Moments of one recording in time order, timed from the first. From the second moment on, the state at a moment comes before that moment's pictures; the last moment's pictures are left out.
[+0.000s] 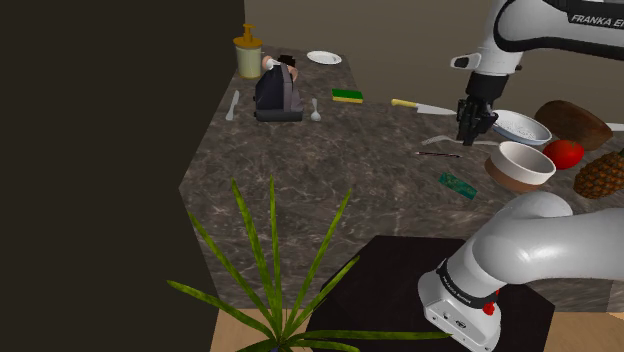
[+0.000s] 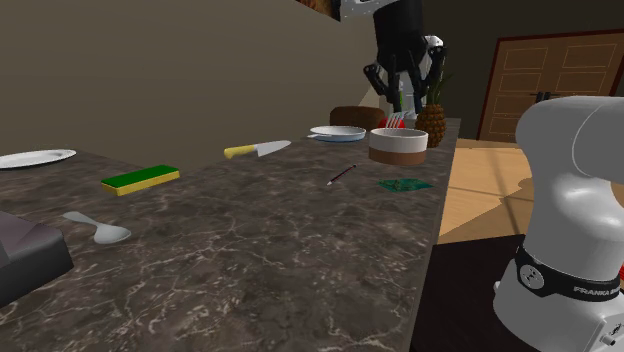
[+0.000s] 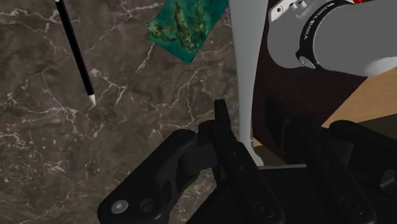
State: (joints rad) arm -0.13 -0.79 -0.37 -2.45 -0.26 1.46 -1.14
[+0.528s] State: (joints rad) arm -0.23 -0.91 -0.50 -2.46 -0.43 1.39 -1.32
